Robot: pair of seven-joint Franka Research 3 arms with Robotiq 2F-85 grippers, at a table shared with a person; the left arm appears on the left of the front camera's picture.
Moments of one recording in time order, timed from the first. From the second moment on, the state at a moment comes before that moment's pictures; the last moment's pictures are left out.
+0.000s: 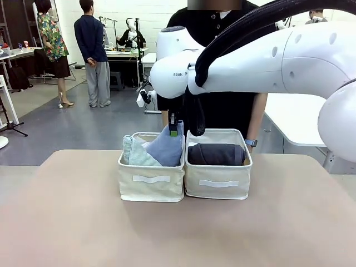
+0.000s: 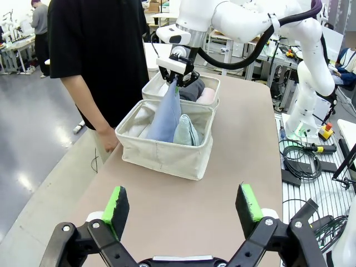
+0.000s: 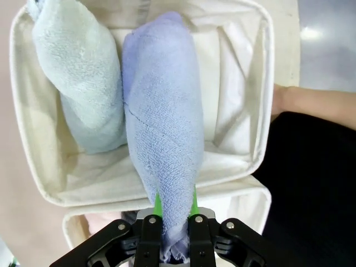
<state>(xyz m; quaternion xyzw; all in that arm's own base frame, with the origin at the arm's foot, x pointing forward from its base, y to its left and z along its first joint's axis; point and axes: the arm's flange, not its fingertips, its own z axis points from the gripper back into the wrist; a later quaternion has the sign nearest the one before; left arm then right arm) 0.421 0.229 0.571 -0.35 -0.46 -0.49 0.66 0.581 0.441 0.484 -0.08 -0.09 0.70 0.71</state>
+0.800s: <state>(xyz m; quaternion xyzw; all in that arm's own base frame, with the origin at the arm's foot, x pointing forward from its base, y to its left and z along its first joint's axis) 0.421 0.229 0.571 -0.35 -0.46 -0.49 0.66 0.592 0.455 0.433 -0.07 -0.06 0.73 0.68</state>
